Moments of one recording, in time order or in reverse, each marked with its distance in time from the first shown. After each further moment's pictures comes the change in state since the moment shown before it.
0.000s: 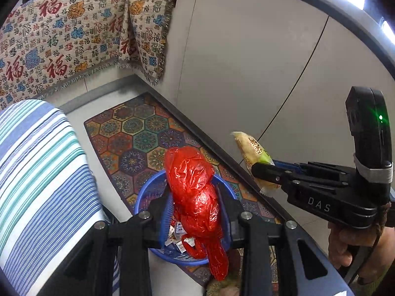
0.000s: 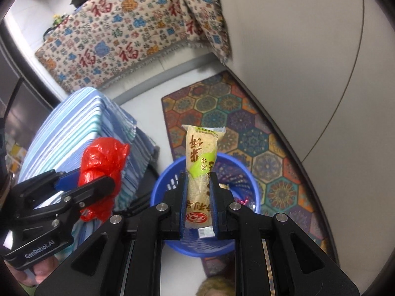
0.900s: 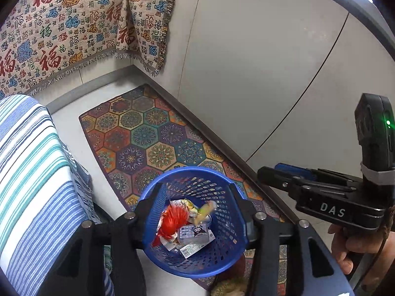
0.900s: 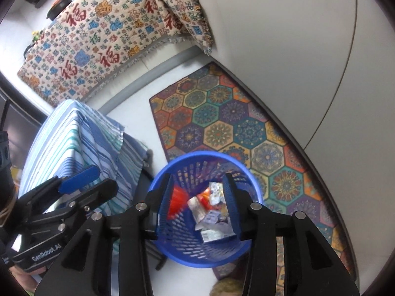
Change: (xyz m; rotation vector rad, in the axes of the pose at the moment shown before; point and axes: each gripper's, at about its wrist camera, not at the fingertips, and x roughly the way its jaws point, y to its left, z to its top) left arm 0.041 0.020 0.014 -0.003 0.062 -0.023; right arm 0.029 -0.015 0.007 0.114 0.018 -0.016
